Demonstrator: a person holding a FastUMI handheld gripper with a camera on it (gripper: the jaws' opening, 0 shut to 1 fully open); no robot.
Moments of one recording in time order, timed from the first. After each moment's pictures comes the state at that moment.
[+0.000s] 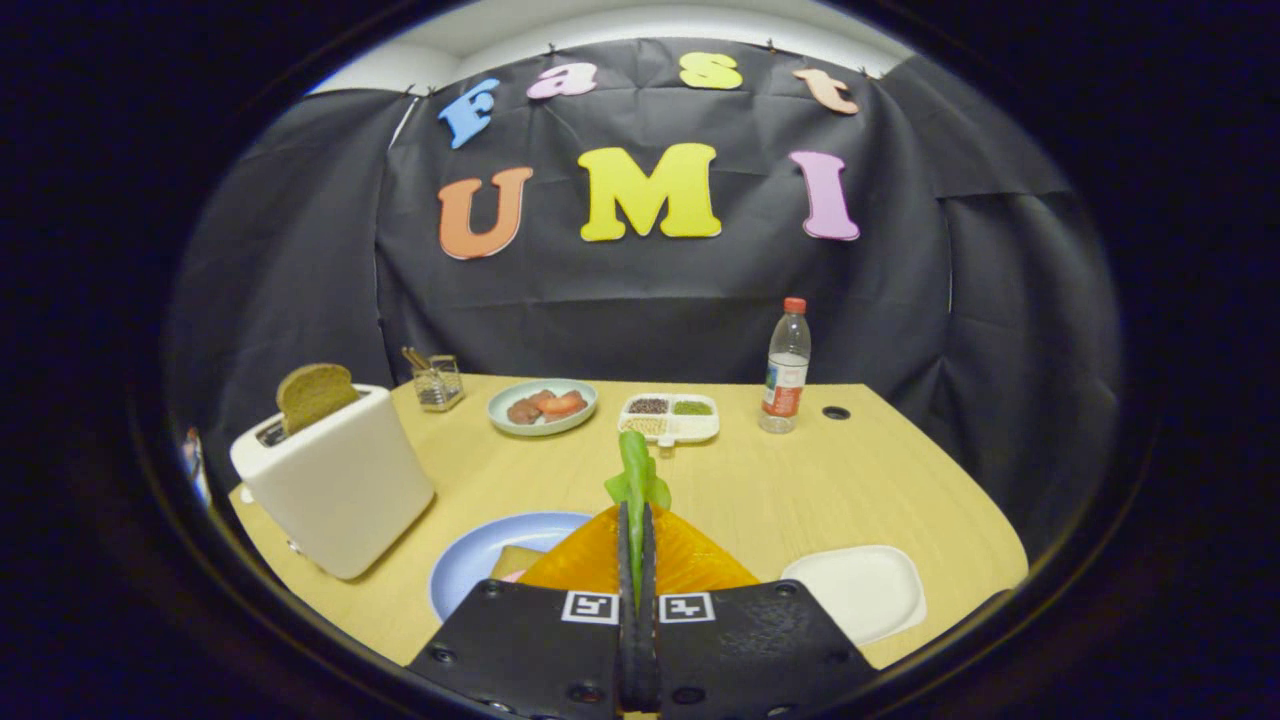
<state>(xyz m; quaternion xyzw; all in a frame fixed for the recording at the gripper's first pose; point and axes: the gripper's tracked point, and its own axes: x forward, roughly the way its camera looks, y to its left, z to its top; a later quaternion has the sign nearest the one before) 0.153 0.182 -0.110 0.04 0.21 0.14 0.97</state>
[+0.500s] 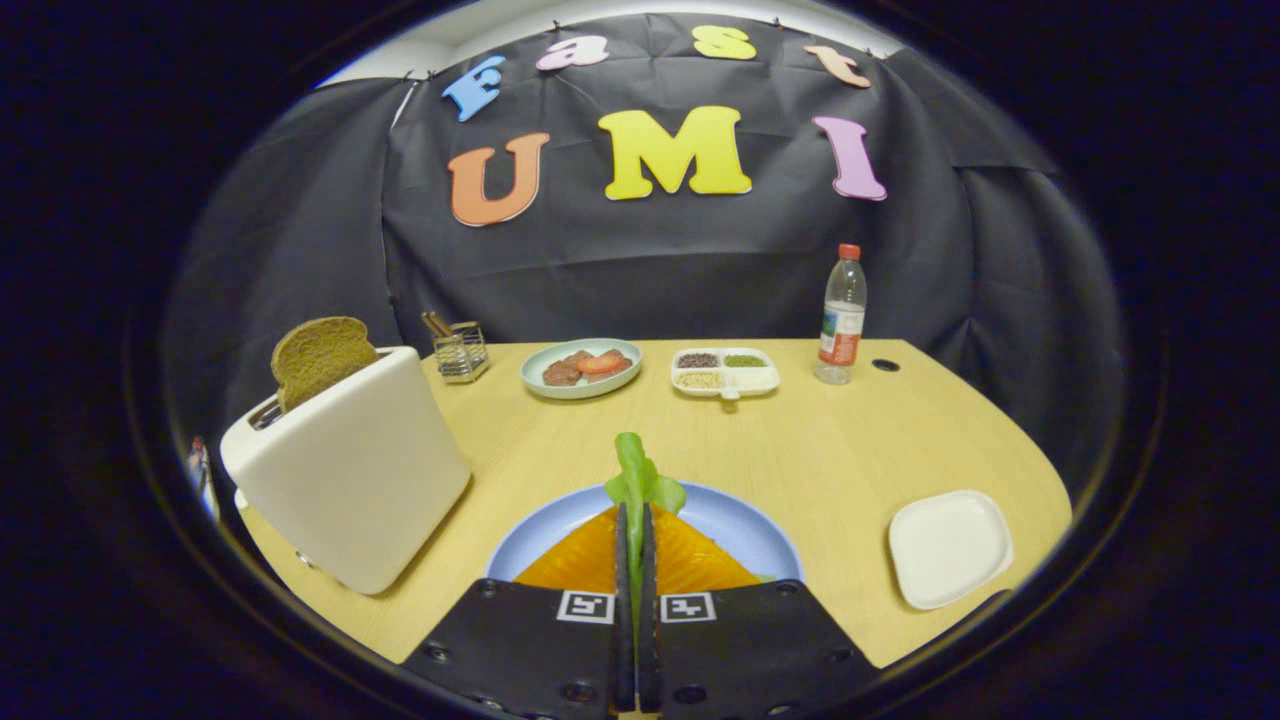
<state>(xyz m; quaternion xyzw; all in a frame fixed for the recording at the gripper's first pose) 0.139 0.269 -0.145 0.09 0.26 0.17 0.95</state>
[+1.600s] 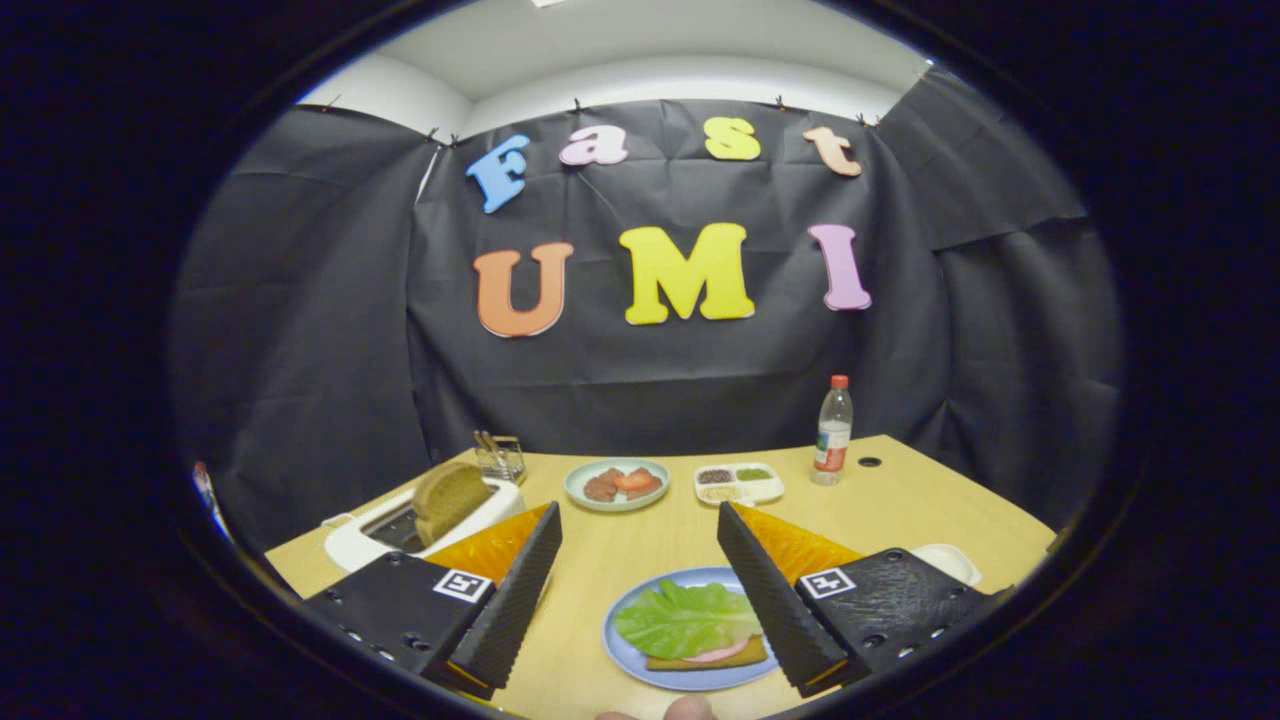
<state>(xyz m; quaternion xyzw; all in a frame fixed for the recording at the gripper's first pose) 0.083 0.307 0.014 0.10 0.08 0.14 0.98</state>
